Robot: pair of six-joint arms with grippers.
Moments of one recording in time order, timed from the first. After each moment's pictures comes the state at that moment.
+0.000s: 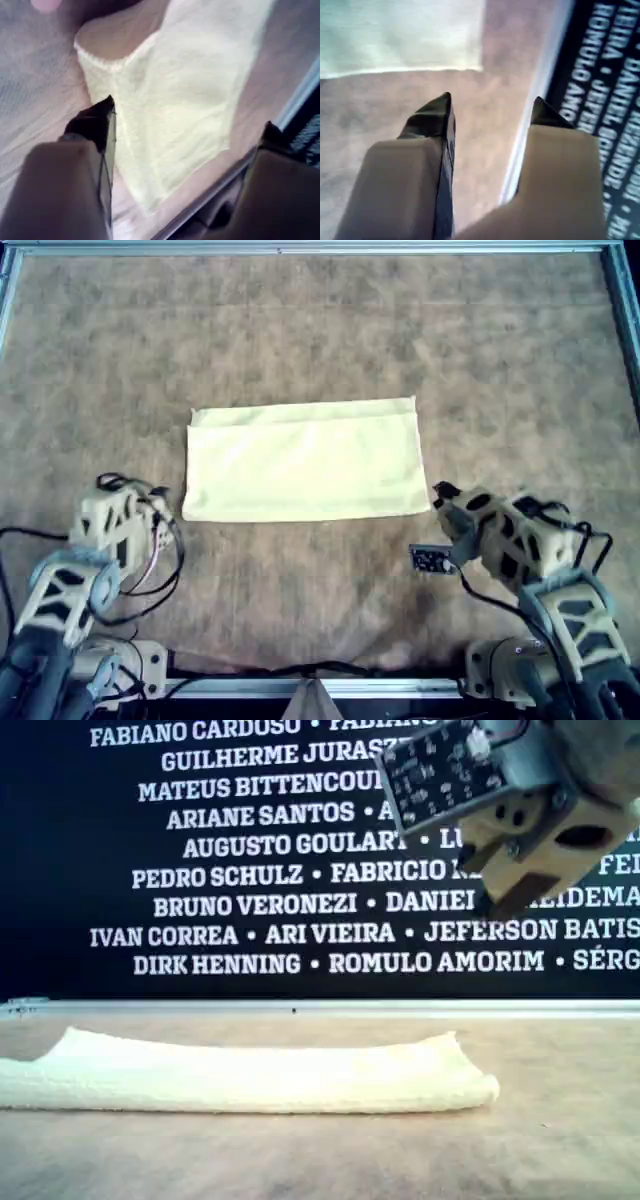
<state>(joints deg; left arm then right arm) -9.1 147.2 152.4 34.7 9.1 -1.8 20.2 156.5 150.7 35.6 -6.8 -0.4</state>
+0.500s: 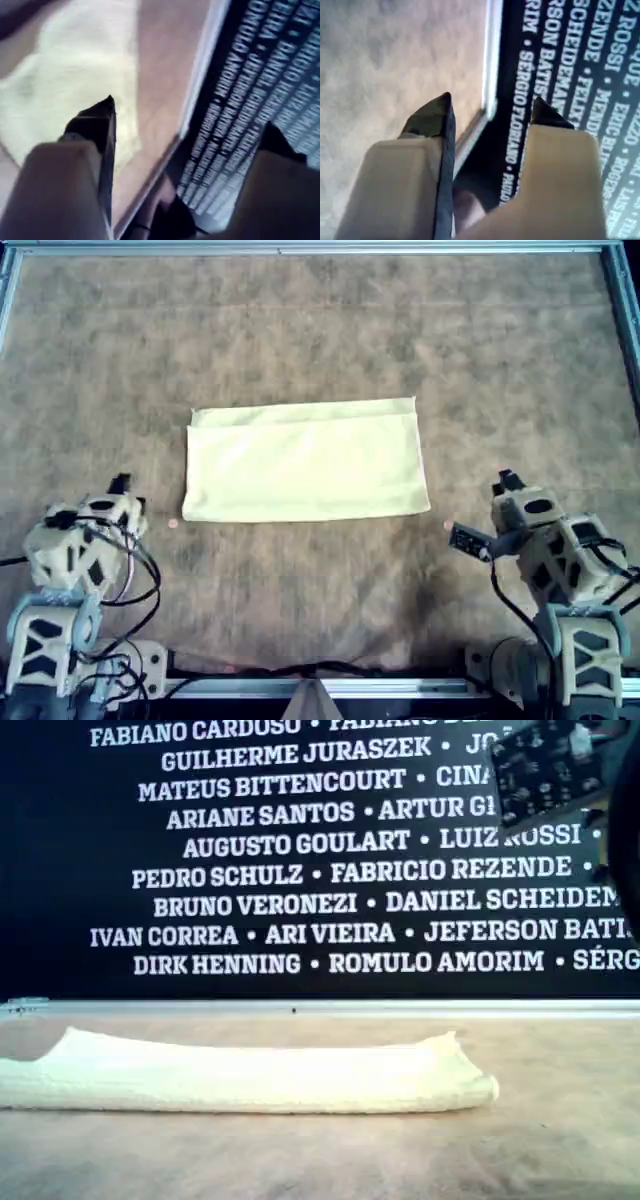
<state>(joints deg) -2.6 174.2 160.4 34.7 9.1 -1.8 0.9 176.7 161.6 35.6 -7.0 -0.4</state>
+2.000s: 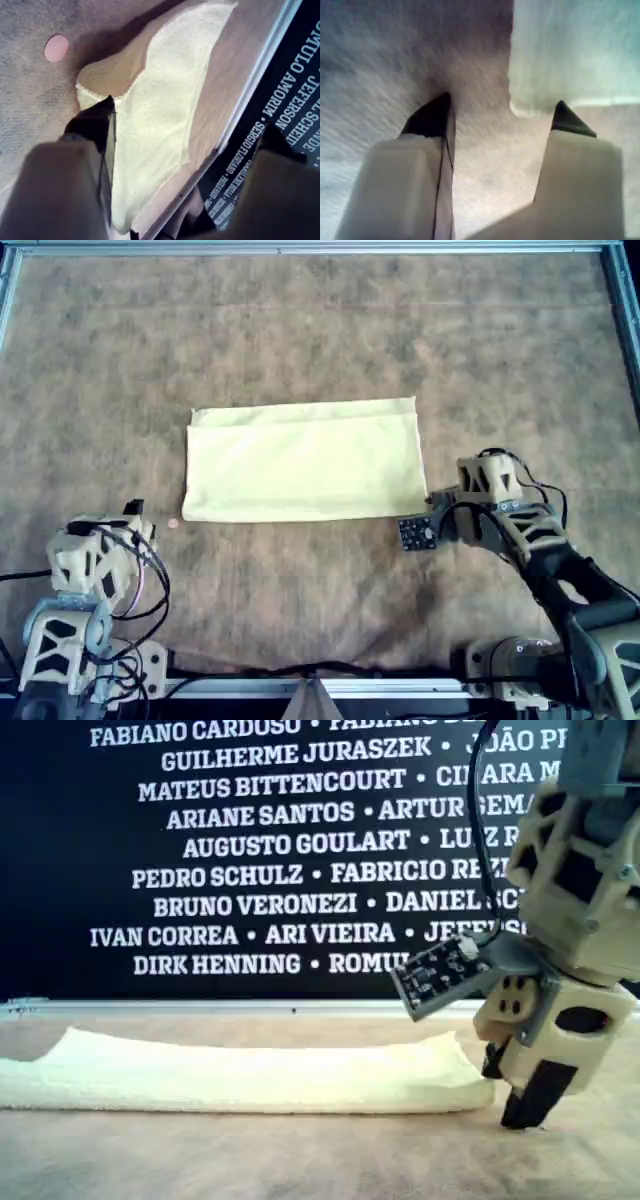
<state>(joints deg) -2.6 175.0 171.4 34.8 9.1 -1.8 15.6 96.2 128.1 34.5 -7.3 3.9</state>
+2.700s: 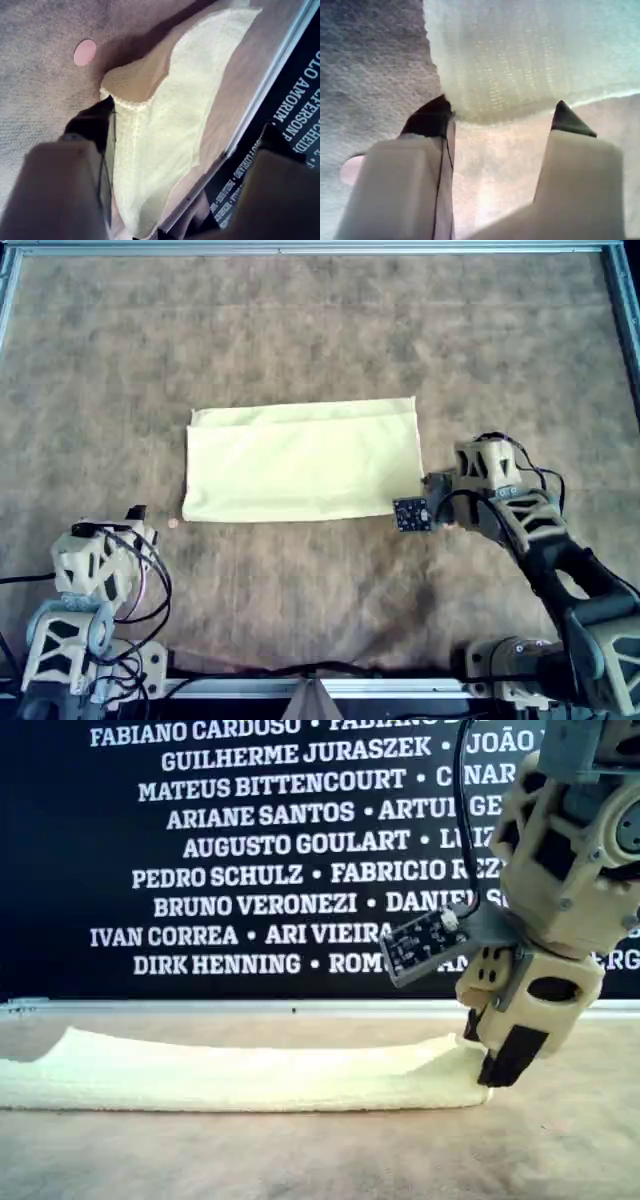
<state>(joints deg) -2.6 175.2 173.3 34.8 9.1 -1.8 16.3 95.3 121.6 34.4 -7.3 5.4</state>
